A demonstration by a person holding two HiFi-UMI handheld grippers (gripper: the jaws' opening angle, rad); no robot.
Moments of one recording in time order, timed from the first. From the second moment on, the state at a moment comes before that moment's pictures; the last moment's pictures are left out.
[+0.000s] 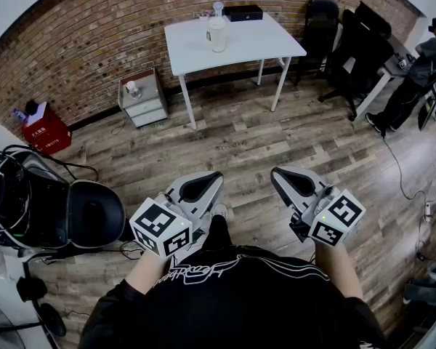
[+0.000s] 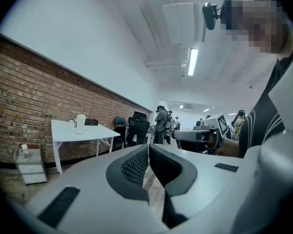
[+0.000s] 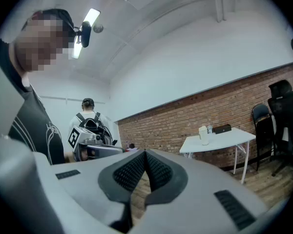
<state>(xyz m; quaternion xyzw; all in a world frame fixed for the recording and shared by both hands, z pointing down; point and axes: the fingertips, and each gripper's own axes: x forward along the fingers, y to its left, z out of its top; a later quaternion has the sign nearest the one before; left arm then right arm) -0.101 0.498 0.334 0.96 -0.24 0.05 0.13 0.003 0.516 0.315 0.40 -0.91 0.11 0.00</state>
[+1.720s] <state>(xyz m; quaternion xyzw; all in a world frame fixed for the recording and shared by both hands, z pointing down) -0.111 0.148 0.407 0.94 -0.27 0.09 0.20 0.040 0.180 0.362 0.46 -0.87 0.19 -0.01</state>
